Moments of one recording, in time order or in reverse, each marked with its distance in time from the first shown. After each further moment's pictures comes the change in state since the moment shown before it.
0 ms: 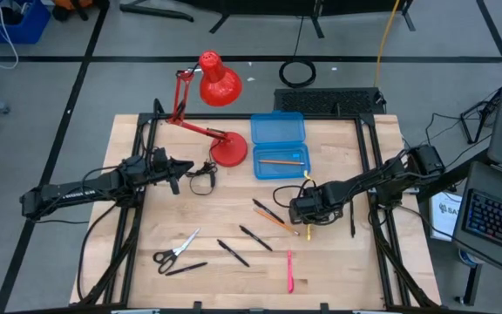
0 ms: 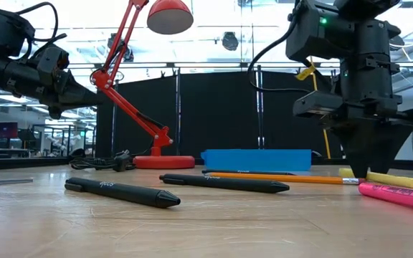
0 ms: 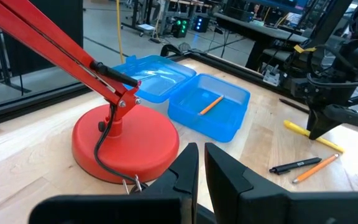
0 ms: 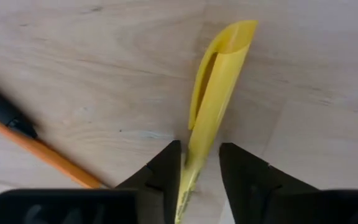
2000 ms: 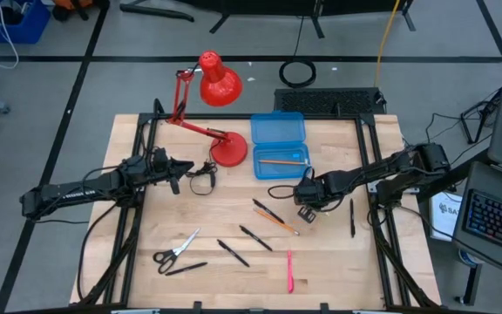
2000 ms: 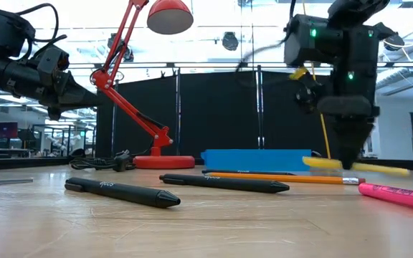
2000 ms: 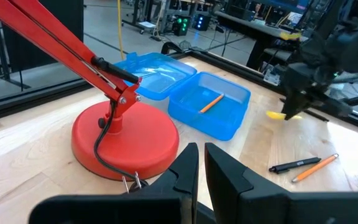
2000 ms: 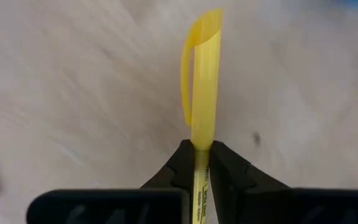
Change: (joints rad) left arm 0.000 0.000 0.000 -0.008 -0.001 -0.016; right arm -0.099 -0.089 -0.007 -0.117 0.181 -0.847
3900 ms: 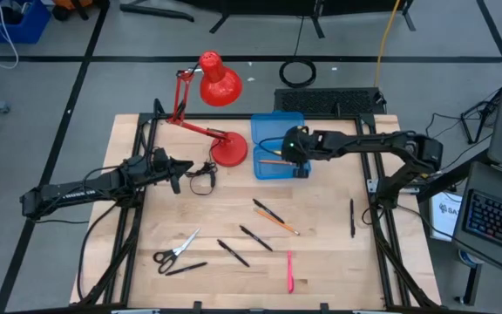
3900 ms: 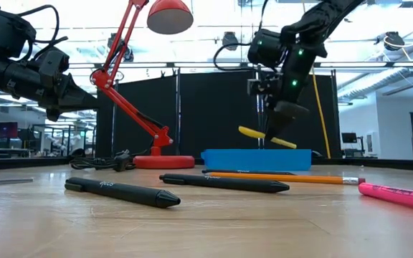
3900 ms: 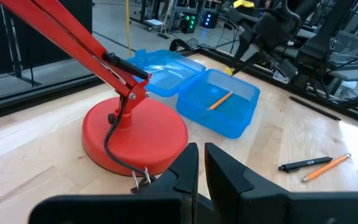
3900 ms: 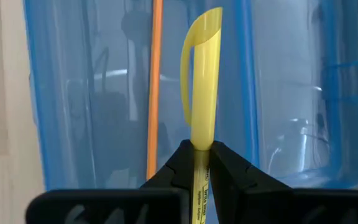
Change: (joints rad) left arm 0.000 0.000 0.000 -0.025 -0.029 -0.002; right arm -0.460 0.061 0.172 0.281 0.106 -1.220
